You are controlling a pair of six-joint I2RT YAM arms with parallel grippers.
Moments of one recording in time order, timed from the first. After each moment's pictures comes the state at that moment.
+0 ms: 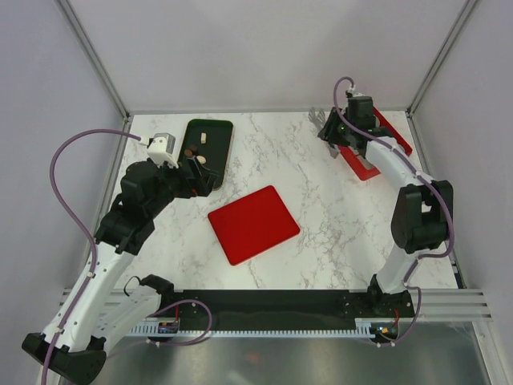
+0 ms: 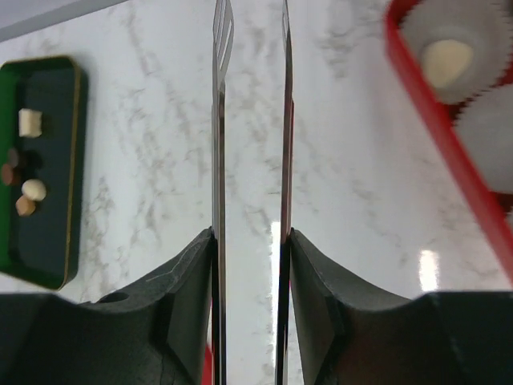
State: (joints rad) left arm -0.39 0.81 0.97 -0.45 0.03 -0.37; right arm 0.11 1.79 1.45 -0.30 -0.13 0.43
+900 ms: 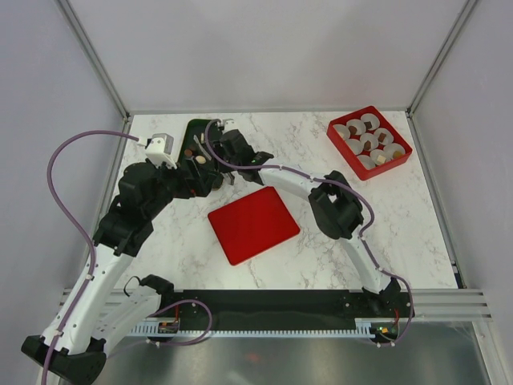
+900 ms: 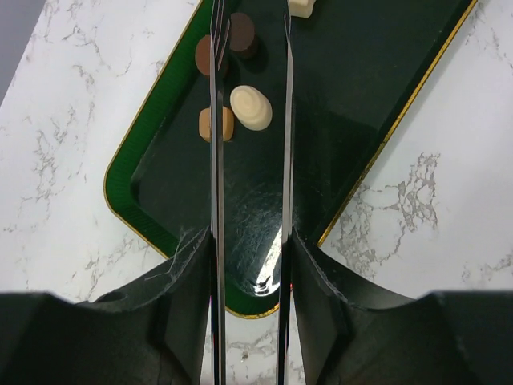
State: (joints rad) left arm -0.39 0.79 0.97 -0.45 0.04 -0.37; right arm 0.80 2.31 1.91 -0.11 0.09 0.45
